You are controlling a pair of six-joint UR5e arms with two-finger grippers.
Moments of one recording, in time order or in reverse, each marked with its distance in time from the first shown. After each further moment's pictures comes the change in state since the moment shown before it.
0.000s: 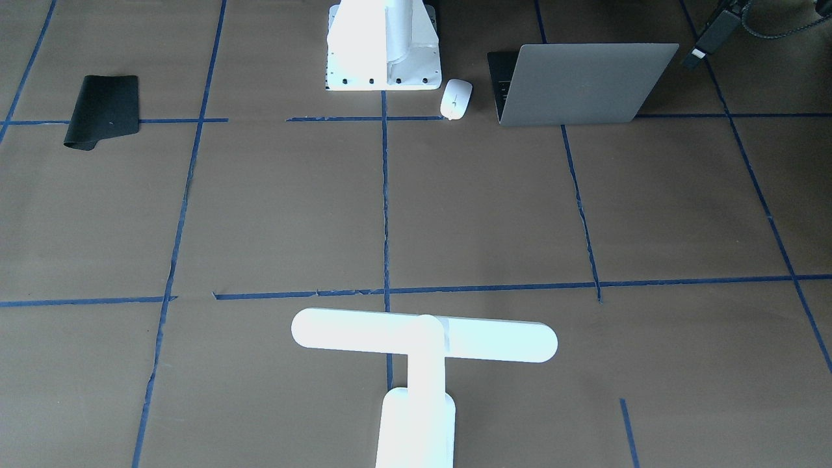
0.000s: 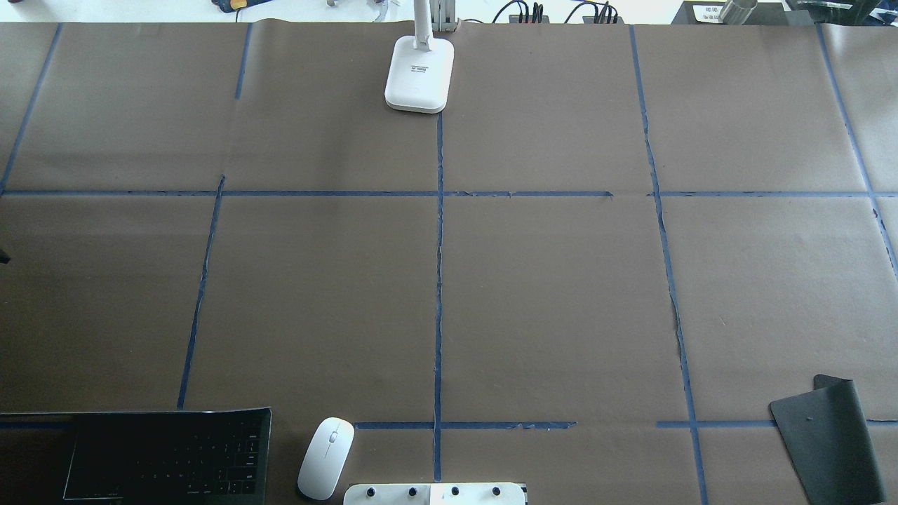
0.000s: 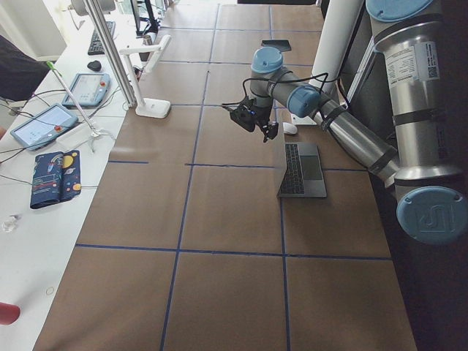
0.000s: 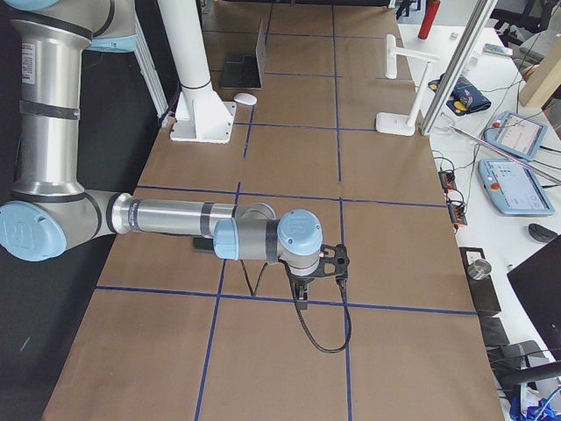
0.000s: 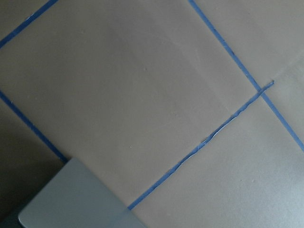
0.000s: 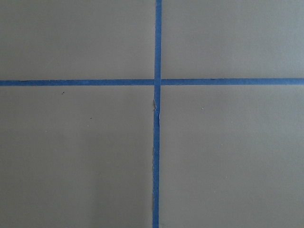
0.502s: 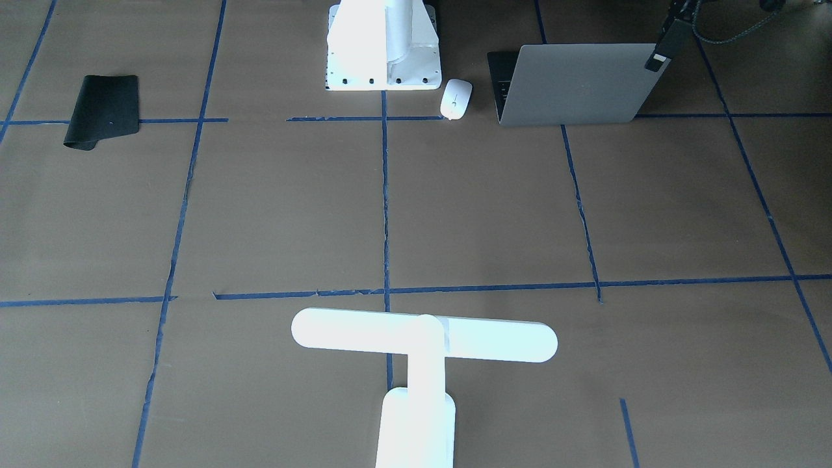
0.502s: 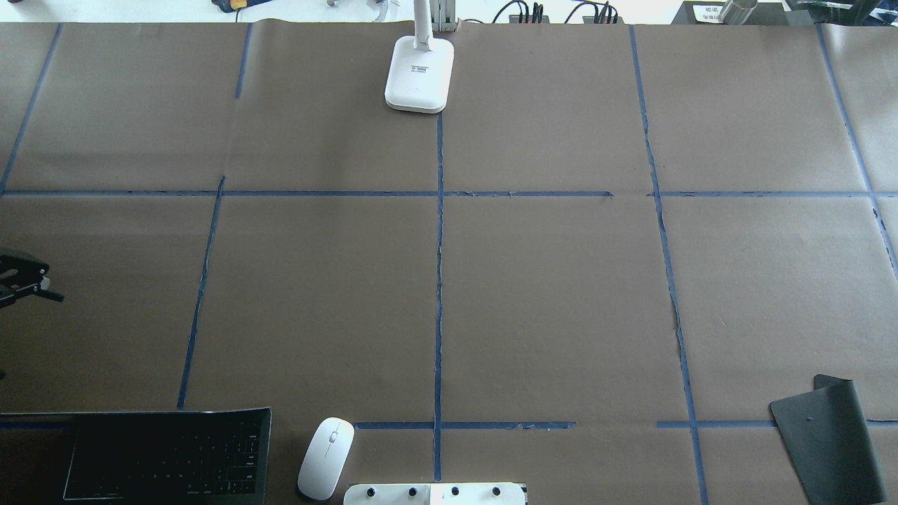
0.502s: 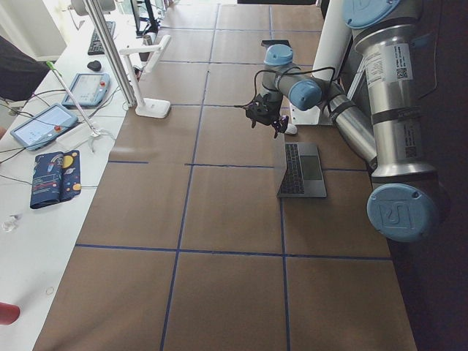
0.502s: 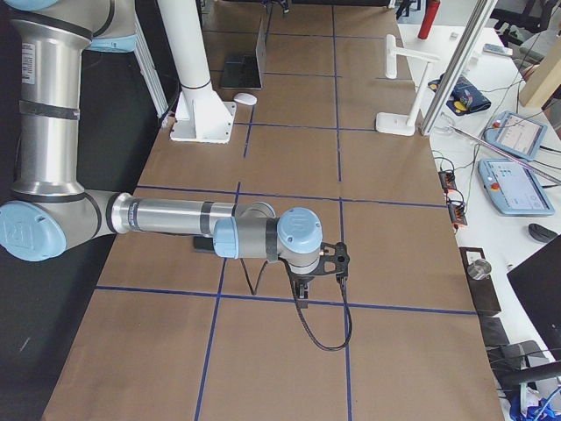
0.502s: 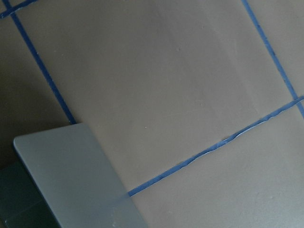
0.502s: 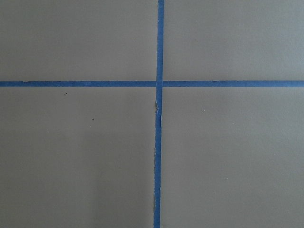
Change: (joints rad) left arm 0.268 -0.001 -0.059 0.013 0.213 -0.355; right arm 0.000 0.000 0.006 0.000 0.000 0.000
